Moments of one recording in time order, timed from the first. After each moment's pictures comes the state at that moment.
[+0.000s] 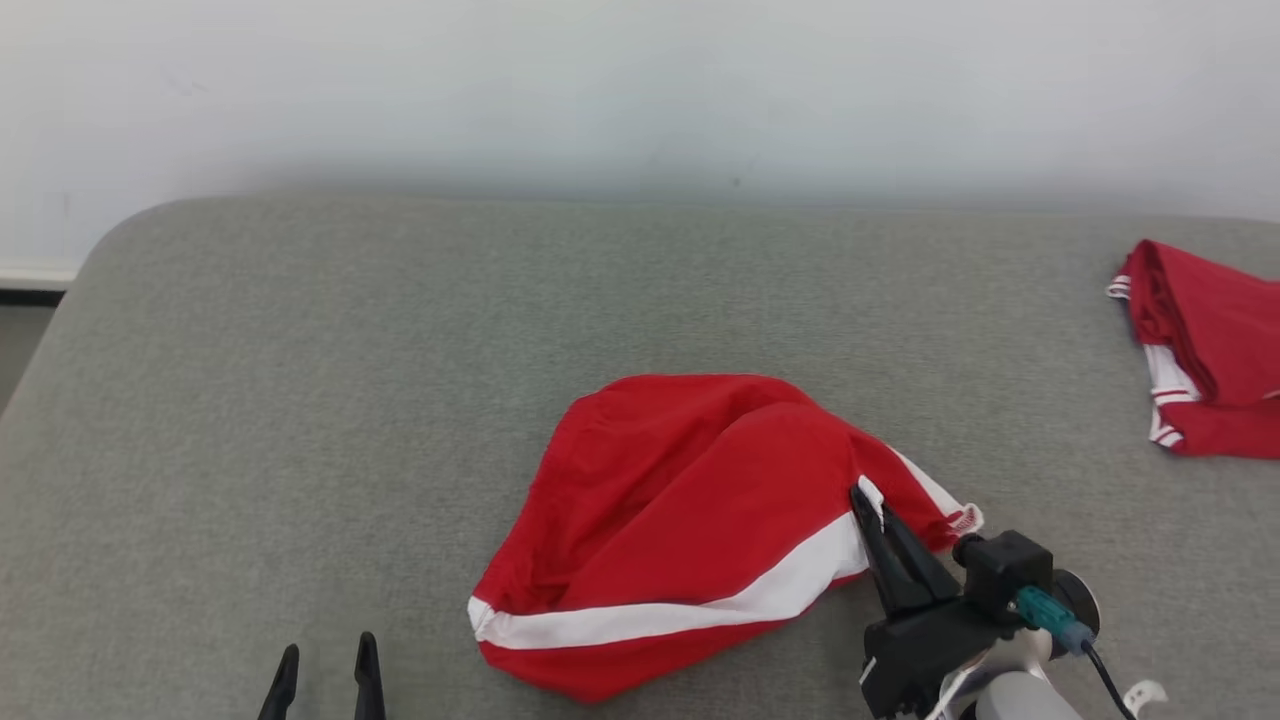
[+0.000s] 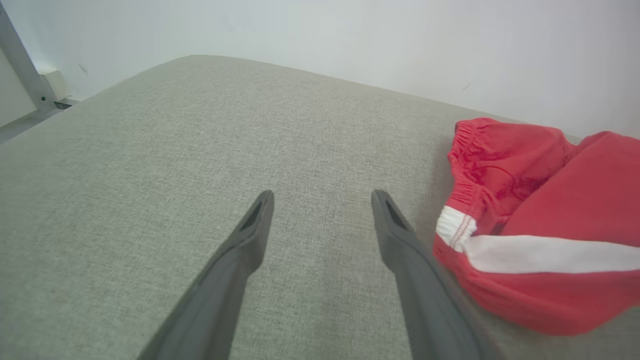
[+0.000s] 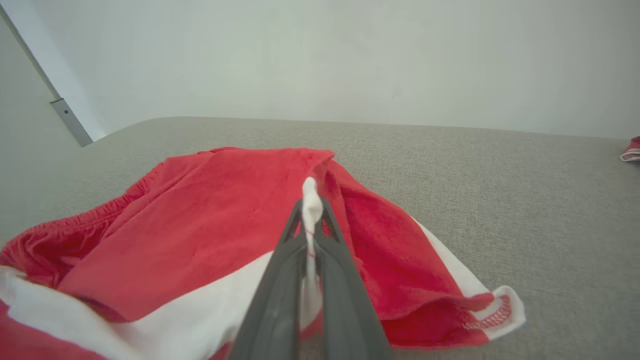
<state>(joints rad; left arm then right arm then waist) 0.05 0.05 0.01 0.26 -0.26 -0.10 -0.26 -0.29 -0.17 0.26 0.54 0.25 0.13 -0.26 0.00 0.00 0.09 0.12</state>
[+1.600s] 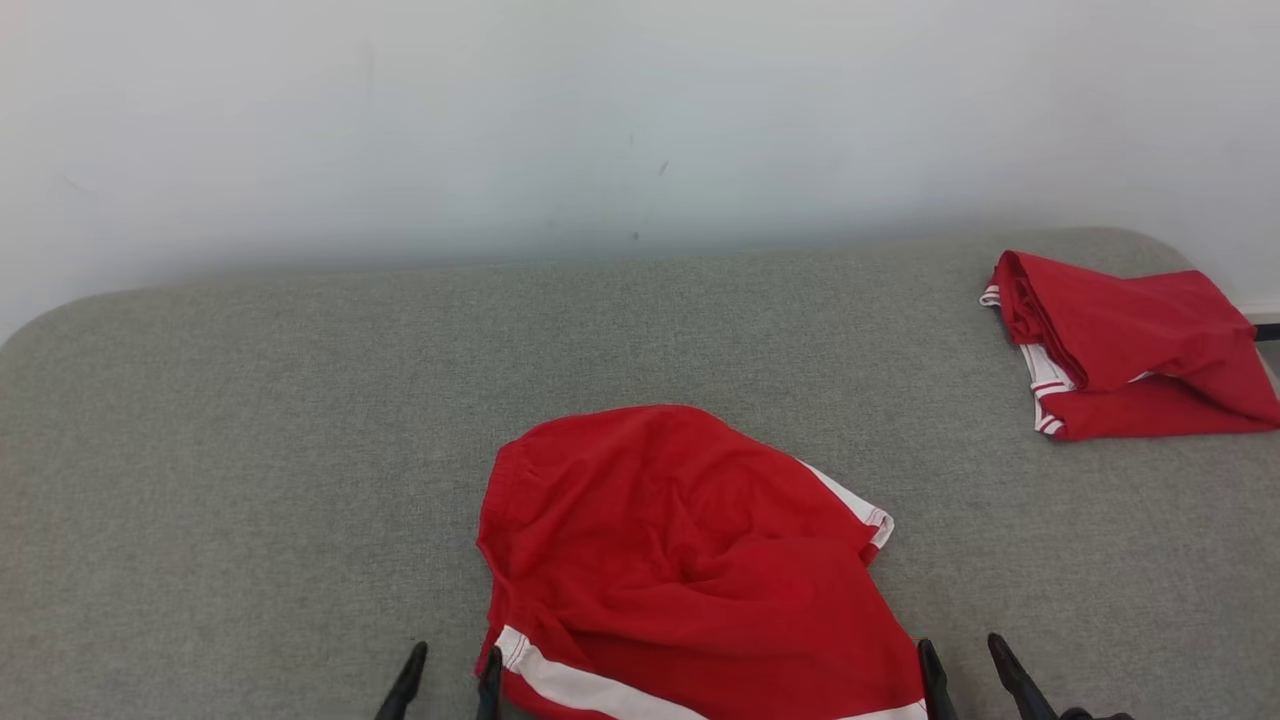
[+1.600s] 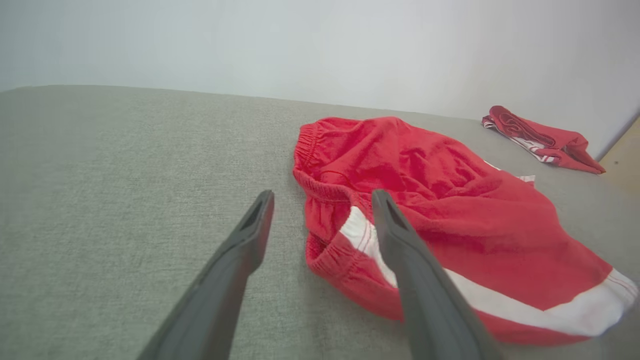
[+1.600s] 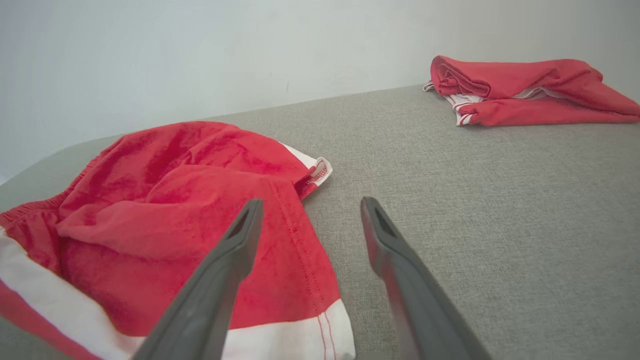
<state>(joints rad) 0.06 0.05 -0.16 0.26 -0.23 -0.12 -0.26 0.13 -0.10 0.05 0.23 0.21 0.13 -0.26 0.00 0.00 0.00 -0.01</state>
